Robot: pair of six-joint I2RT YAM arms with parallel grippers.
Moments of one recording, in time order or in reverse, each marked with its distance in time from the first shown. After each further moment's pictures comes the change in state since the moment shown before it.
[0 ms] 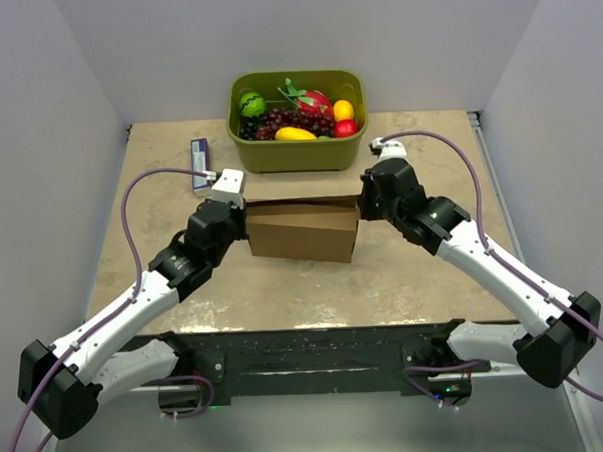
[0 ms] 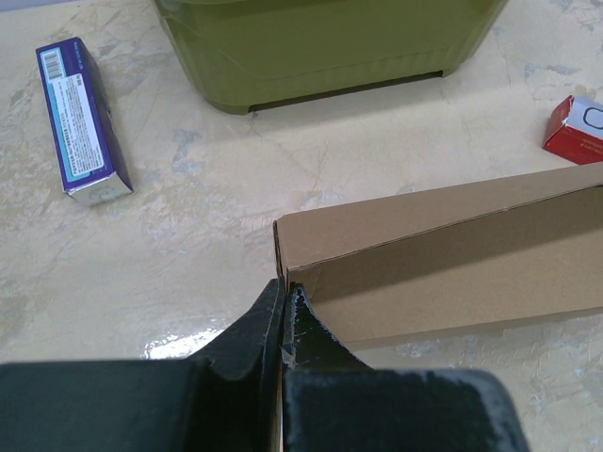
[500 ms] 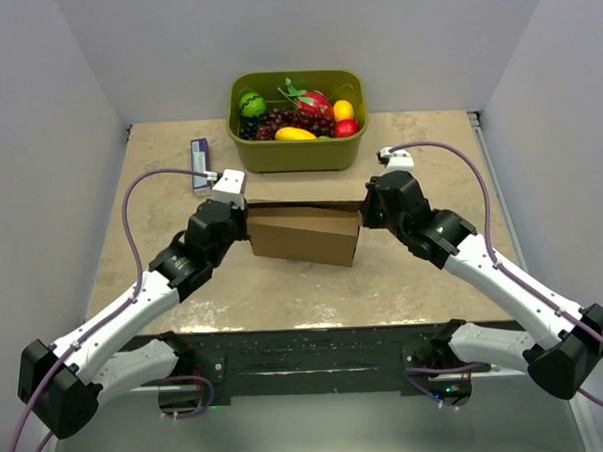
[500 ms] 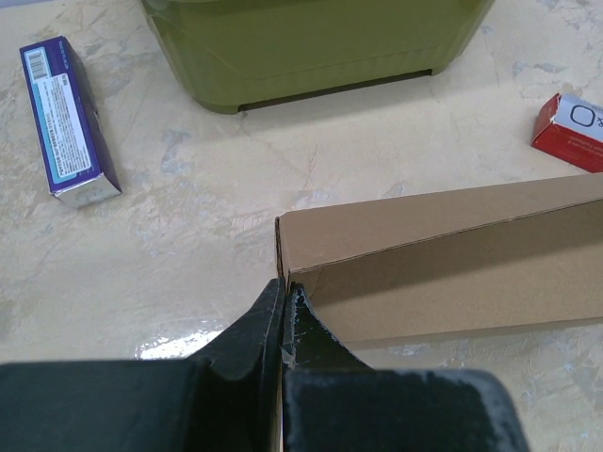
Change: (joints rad) left arm 0.000 0.002 -0.005 0.008 0.019 -0.008; right arm 0.035 -0.097 -0.102 0.034 0.056 0.068
